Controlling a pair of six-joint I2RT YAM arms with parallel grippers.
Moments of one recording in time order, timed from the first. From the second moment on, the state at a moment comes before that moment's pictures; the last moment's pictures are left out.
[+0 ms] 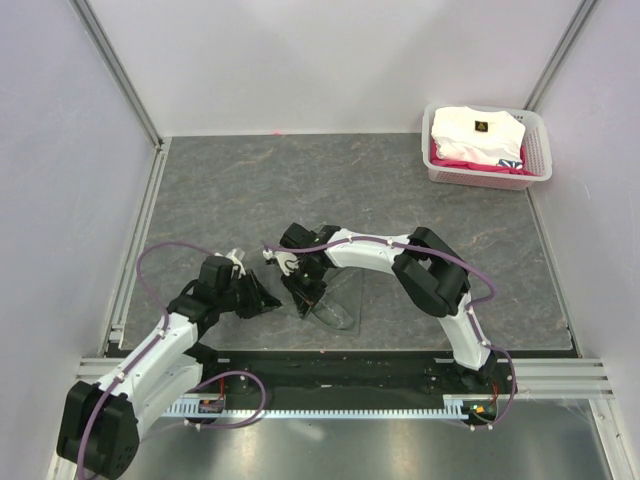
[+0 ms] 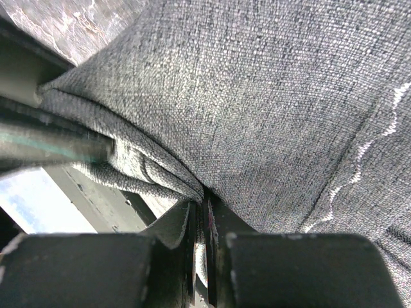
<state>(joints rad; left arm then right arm) -0.34 0.81 0.31 -0.33 0.37 -0.81 0.97 2.14 1.52 -0.70 -0.50 0.12</state>
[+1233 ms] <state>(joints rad) -0.32 0.93 0.42 -0.48 0.32 -0.82 1.20 1.63 1.05 -0.34 0.12 0.13</state>
